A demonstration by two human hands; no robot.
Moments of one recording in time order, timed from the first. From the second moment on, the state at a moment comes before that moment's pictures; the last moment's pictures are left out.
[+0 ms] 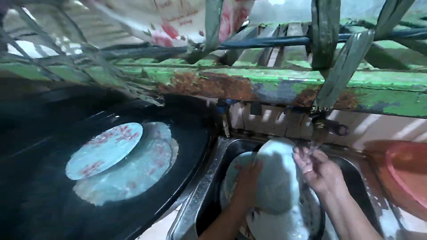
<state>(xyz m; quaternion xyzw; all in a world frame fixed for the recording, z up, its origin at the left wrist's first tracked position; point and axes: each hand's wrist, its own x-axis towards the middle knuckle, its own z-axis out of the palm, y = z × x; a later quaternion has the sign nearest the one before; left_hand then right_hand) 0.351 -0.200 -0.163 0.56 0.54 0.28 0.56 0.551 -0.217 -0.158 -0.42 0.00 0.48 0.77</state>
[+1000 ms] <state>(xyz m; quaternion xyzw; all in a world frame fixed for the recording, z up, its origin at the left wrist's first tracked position) 0.204 -0.161 -0.099 0.76 0.62 0.21 -0.02 0.605 -0.311 -0.281 -0.81 -0.41 0.23 0.36</state>
